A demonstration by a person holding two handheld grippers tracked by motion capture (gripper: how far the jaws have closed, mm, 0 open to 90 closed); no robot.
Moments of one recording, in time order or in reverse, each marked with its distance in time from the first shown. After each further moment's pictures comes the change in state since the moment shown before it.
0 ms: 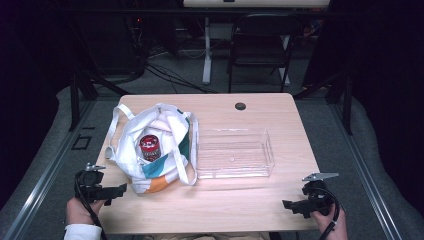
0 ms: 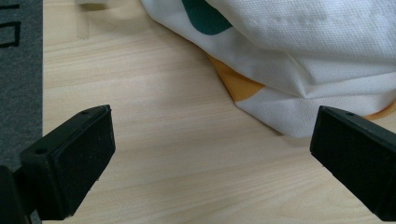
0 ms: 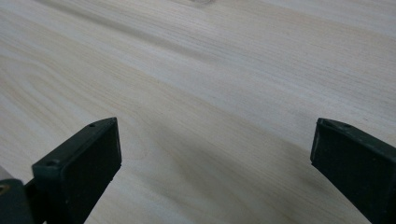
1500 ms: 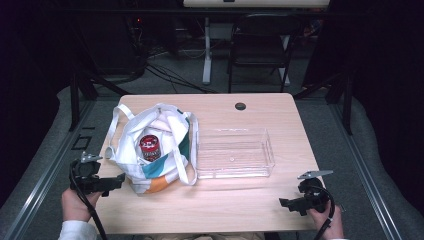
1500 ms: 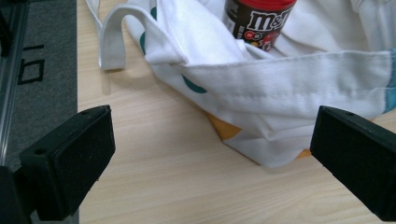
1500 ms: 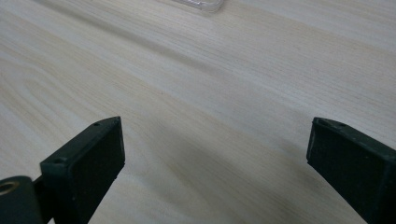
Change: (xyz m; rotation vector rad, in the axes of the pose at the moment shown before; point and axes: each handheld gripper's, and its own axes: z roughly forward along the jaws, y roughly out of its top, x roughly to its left) left arm -0.016 0.031 -0.037 -0.092 0.037 0.067; right arm 0.004 0.009 0.007 0.010 -0.004 -0.037
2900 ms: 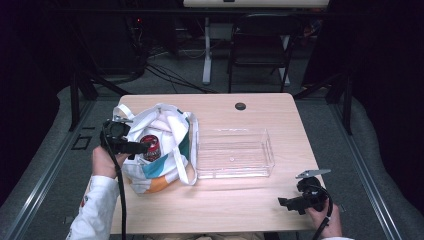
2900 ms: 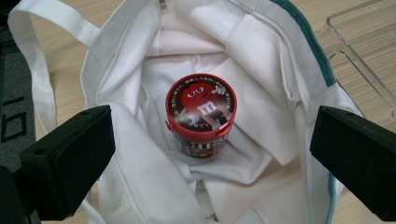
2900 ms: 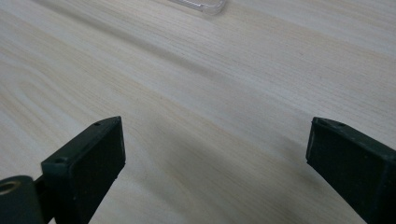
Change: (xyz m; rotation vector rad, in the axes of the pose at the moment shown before) left arm -0.042 0.105 0.033 -0.025 -0.061 0.122; right arm 0.001 0.003 0.003 0.008 -0.002 -0.013
